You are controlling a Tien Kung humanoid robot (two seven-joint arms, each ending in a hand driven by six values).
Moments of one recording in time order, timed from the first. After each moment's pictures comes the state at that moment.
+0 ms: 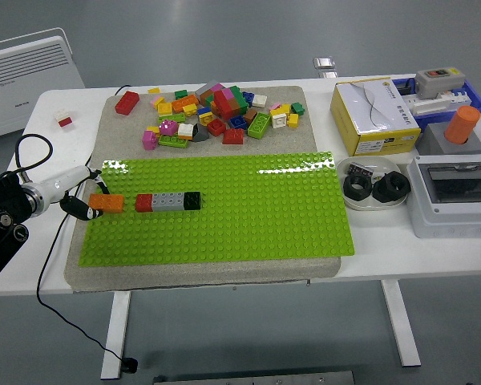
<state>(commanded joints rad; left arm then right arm) -0.63 0.44 -0.85 -0.90 1.77 -0.24 0.07 0.07 -0.08 2.27 0.22 -2.27 0.22 -0.03</state>
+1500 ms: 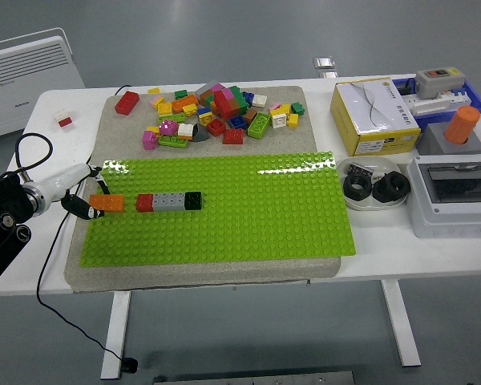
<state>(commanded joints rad) -0.64 0.43 -0.84 -0.88 1.77 -0.20 0.05 0.07 -0.08 2.27 0.22 -2.27 0.22 -0.04</state>
